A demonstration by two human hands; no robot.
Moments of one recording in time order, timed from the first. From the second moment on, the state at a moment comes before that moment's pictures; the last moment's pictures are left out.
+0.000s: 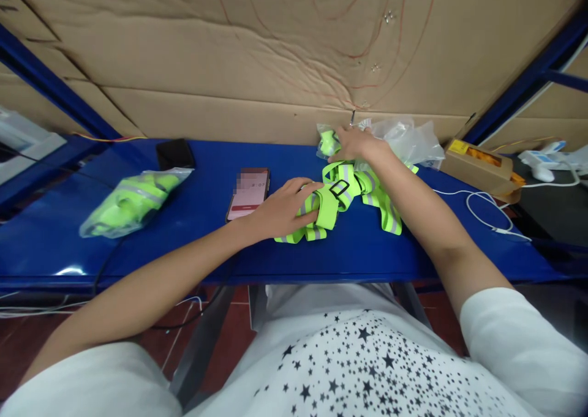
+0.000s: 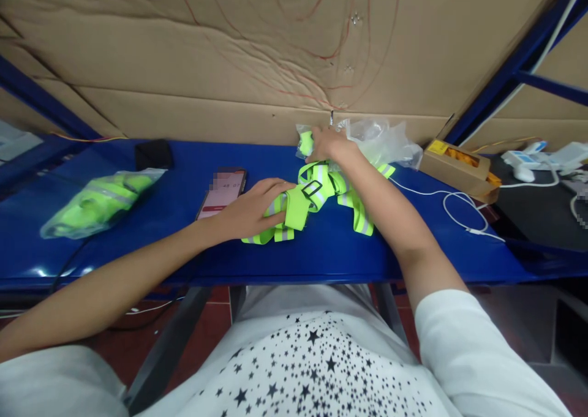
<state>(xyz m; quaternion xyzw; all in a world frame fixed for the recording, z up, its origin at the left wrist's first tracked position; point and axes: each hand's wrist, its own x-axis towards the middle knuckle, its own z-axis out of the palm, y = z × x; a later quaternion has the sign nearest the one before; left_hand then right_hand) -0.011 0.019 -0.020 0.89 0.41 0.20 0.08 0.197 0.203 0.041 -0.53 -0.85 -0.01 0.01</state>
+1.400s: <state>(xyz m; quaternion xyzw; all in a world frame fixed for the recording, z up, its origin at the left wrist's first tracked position) 0.005 0.022 0.022 0.51 0.36 0.50 0.60 0.267 0.059 0.001 -0.07 -0.89 -0.23 0.39</state>
